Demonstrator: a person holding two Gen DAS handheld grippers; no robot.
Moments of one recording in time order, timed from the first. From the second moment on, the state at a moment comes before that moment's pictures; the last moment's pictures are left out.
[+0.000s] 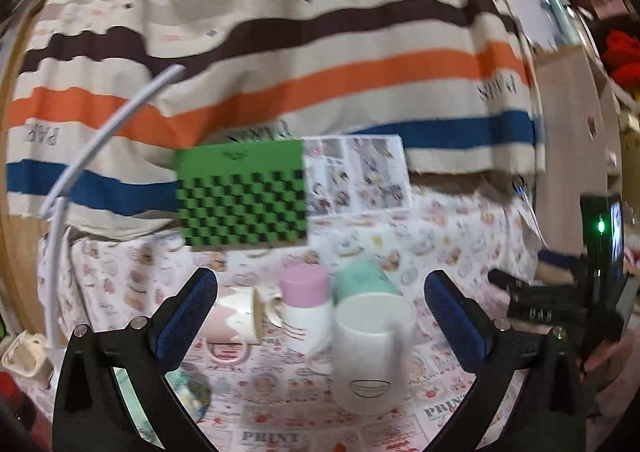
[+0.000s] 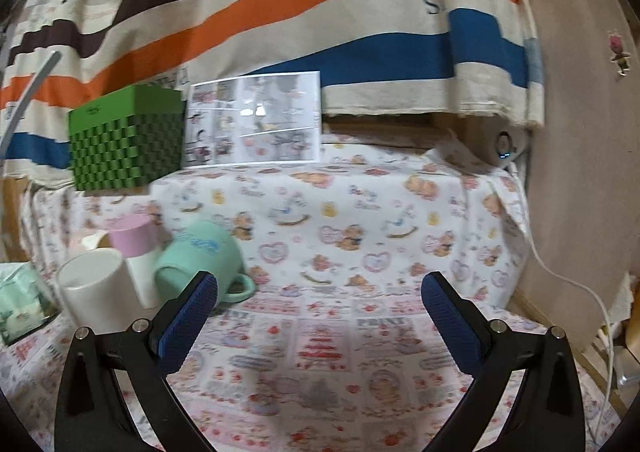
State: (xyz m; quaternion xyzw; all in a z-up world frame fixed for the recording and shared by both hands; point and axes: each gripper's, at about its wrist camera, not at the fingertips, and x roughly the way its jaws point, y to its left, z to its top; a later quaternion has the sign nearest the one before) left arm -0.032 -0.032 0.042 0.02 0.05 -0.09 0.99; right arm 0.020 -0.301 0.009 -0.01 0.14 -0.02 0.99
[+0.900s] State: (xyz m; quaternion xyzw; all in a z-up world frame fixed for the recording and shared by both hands) left arm -0.009 0.001 0.005 -0.01 0.13 -0.04 0.99; right arm 0.003 -0.280 0.012 -0.02 0.15 0.01 0.99
